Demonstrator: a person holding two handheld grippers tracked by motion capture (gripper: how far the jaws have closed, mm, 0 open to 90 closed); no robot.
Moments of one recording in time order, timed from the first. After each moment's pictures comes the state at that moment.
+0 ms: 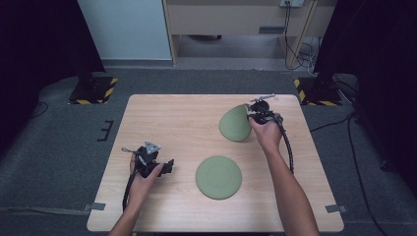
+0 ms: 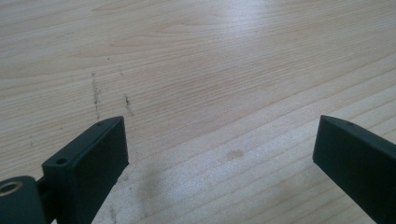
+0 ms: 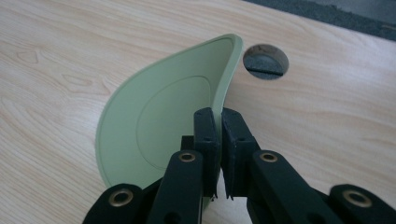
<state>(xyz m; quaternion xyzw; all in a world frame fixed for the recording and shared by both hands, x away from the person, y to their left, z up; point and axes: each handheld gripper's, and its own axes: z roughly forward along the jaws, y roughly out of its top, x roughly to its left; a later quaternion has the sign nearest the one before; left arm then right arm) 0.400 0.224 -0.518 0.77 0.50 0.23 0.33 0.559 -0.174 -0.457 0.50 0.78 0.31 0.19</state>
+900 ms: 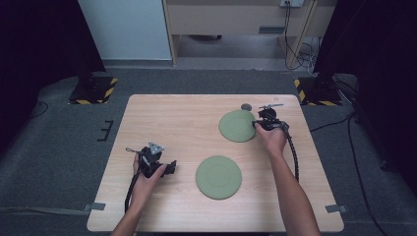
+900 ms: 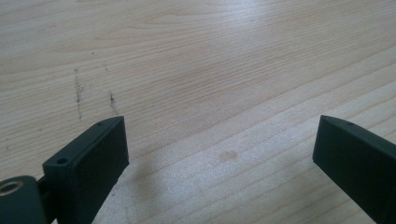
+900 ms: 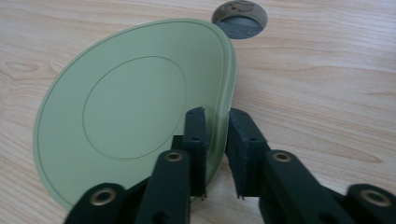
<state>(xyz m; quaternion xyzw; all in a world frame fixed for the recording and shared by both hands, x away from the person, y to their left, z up) 0.405 0.216 -0.526 0.77 0.50 0.23 0.31 0.566 -0.205 -0.501 0.55 0.75 0.32 0.17</state>
